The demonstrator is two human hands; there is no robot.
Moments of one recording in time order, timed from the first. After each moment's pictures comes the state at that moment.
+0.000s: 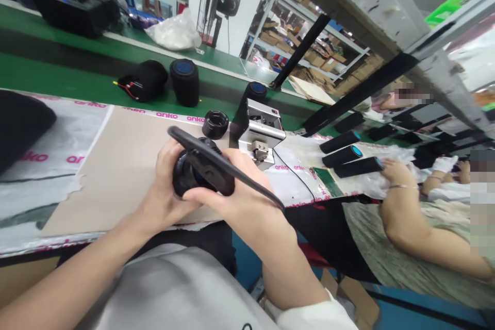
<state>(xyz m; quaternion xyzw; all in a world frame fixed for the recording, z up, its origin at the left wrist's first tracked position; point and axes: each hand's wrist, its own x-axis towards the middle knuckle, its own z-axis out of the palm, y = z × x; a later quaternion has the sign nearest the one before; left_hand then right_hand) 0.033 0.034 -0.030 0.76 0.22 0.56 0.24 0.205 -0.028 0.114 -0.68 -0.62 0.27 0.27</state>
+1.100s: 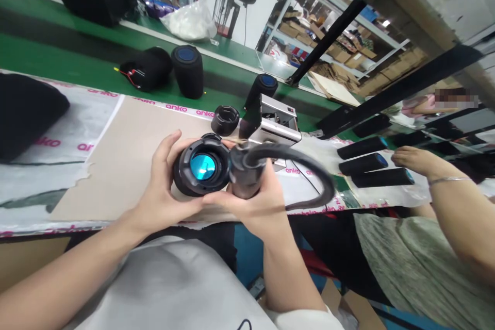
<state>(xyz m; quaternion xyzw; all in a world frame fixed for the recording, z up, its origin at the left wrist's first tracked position) 0.036 0.018 -0.017 0.69 0.27 0.57 0.37 0.229 -0.021 0.080 -0.50 -0.57 0.42 0.50</state>
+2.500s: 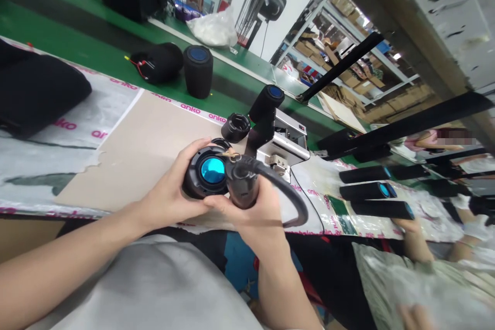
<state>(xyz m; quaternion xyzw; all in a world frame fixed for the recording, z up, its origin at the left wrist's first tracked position) 0.033 0.021 -0.012 0.71 0.30 0.53 0.36 0.226 -0.019 0.081 -0.59 -0.61 0.37 0.36</state>
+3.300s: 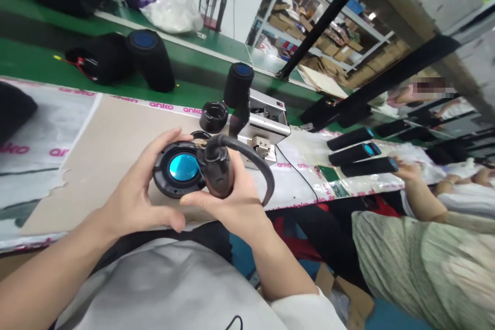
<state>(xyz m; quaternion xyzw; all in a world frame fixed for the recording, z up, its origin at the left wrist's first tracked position) 0.016 0.039 0.002 0.77 0.24 0.50 0.31 0.228 -0.018 0.064 -0.55 -0.52 0.50 0.41</state>
